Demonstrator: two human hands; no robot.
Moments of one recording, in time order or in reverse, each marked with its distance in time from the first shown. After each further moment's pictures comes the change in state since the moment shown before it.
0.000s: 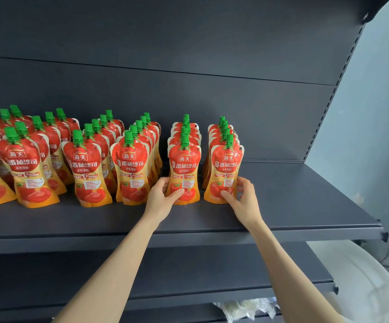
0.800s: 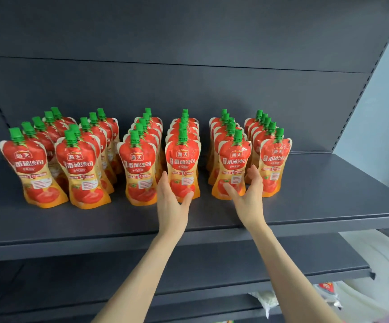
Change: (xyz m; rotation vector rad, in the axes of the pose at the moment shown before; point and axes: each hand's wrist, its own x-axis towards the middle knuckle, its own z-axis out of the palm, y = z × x) left_hand -0.035 -0.016 -0.088 0.242 0.302 0.122; right_hand -0.038 -0.060 0.112 0.066 0.200 -0.060
